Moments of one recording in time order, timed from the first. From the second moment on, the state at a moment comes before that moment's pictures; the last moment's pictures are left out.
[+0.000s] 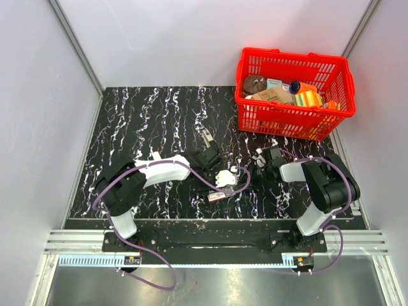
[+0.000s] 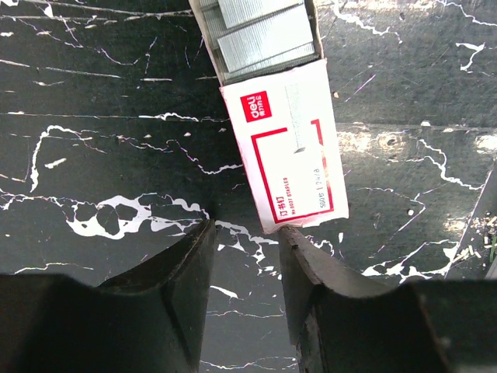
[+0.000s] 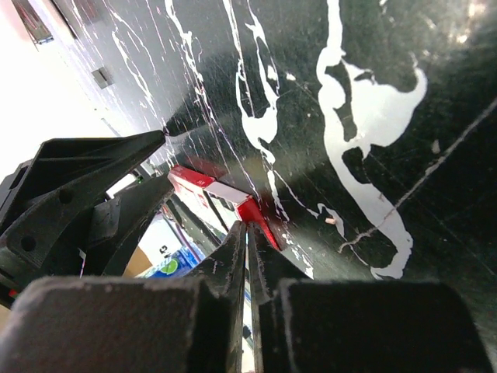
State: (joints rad) left arm -0.90 1.76 1.07 -0.55 0.25 0.61; right arm 0.30 1.67 0.56 0.07 -0.78 0.81
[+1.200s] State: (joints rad) left arm -0.89 1.79 1.12 -0.56 0.25 0.59; right arm 0.41 1.70 0.62 0.04 -0.77 0.86
